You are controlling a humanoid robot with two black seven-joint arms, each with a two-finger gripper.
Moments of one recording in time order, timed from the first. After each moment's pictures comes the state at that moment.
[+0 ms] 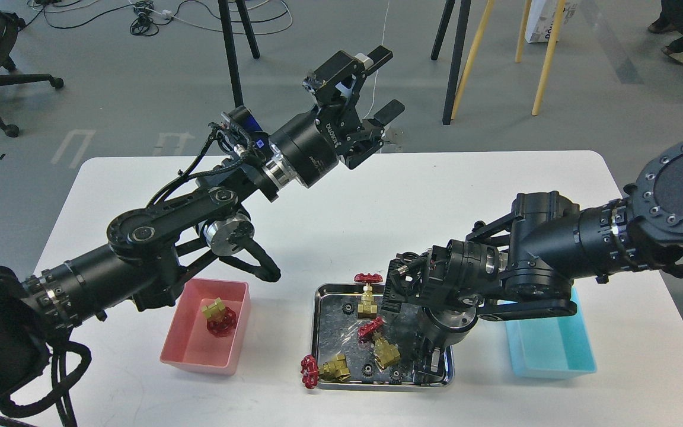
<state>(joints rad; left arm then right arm) -0.89 0.17 -0.43 -1.09 0.42 -0.22 -0.49 1.46 0.00 -0.79 1.21 -1.52 0.49 0.21</state>
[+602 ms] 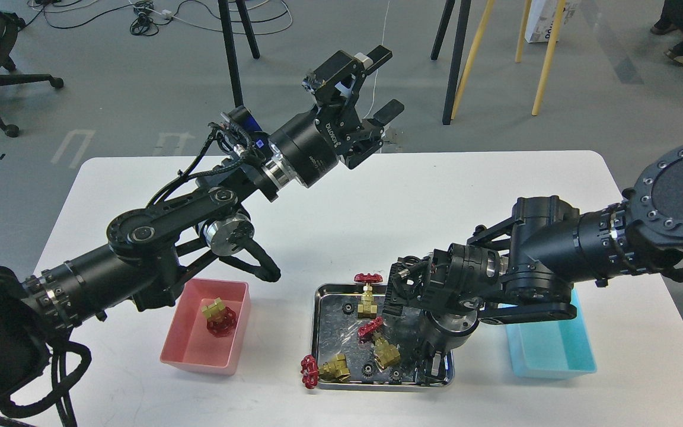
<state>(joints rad) -0.89 0.17 -0.43 -1.09 0.42 -0.22 -0.49 1.44 0.00 -0.79 1.21 -1.52 0.49 0.22</state>
